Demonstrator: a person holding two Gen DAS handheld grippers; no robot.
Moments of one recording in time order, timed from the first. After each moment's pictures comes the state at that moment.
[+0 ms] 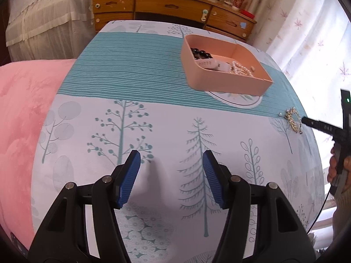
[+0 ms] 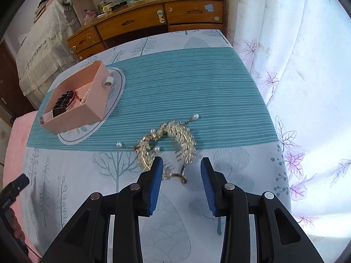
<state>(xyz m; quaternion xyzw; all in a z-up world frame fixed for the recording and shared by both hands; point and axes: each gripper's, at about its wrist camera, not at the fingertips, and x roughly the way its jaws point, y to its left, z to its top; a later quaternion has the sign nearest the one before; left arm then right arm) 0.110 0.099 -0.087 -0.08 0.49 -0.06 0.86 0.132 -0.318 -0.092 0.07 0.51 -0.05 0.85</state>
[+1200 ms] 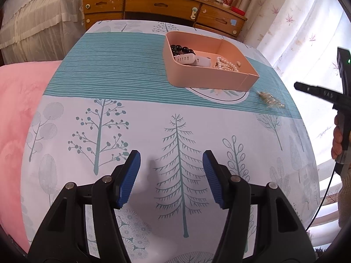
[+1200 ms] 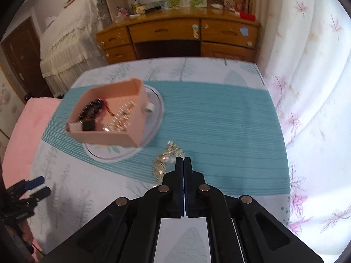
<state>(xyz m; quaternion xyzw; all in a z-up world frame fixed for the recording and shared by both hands) 0.108 0.079 -0.086 -0.08 0.49 -0.09 0.86 0.172 -0.254 -0.037 0.00 0.47 0.04 0.88</state>
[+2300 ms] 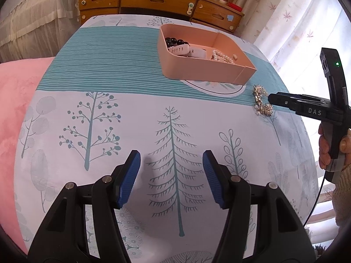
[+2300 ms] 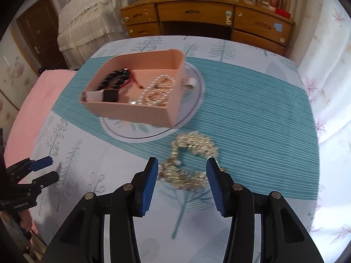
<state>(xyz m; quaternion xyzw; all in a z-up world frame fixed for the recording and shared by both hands) 0.108 0.073 -0.095 -0.08 0.50 -0.10 0.85 0.178 -0.198 -0.081 -0.04 0.53 0.11 0.84</state>
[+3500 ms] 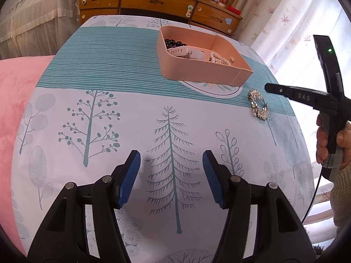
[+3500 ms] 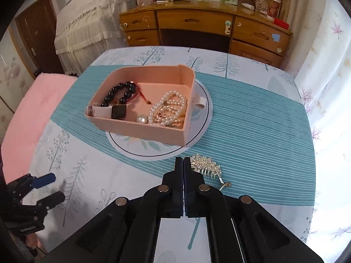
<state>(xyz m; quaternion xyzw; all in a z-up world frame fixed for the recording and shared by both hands) 0.102 0.079 -0.093 -0.10 0.50 -0.11 0.86 0.198 -0.171 -0.068 -0.06 0.51 0.08 0.85</state>
